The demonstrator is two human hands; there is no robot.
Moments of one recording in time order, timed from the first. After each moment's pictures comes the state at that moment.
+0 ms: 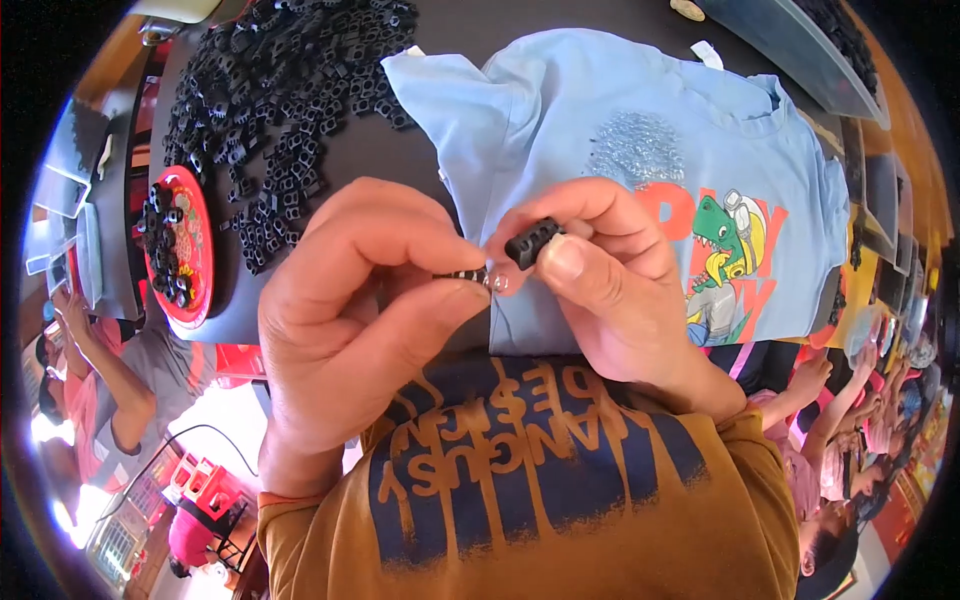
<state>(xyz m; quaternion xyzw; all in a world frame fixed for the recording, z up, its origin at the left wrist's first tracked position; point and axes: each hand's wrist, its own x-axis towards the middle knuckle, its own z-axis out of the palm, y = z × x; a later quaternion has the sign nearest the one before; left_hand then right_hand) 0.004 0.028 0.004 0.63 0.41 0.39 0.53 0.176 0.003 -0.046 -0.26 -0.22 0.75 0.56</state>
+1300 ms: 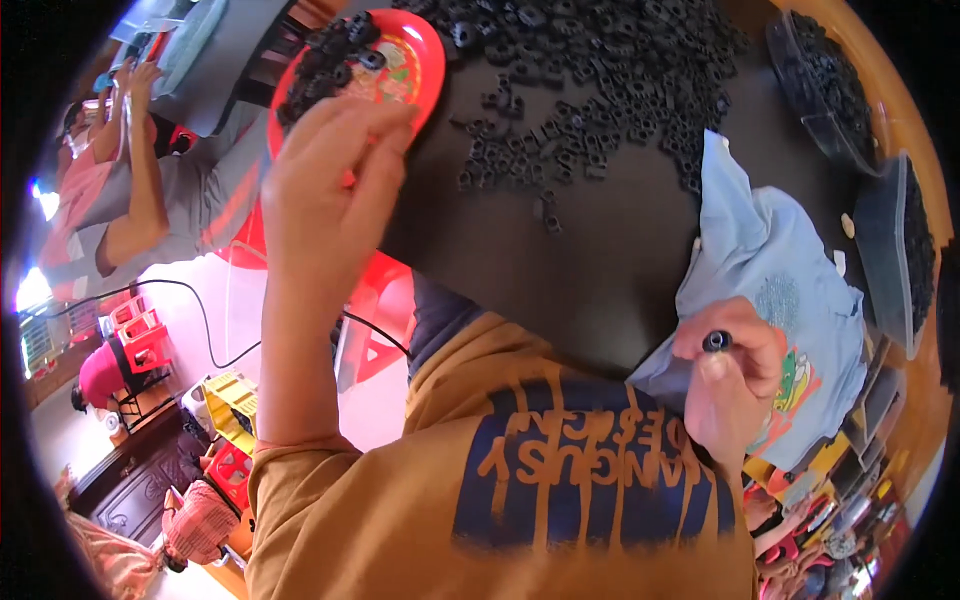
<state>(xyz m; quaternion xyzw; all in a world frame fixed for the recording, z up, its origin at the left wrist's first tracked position) -0.150 0.021 -0.004 0.67 0.66 0.35 0.04 0.148 0.004 -0.038 -0.35 -0.48 0.63 0.50</state>
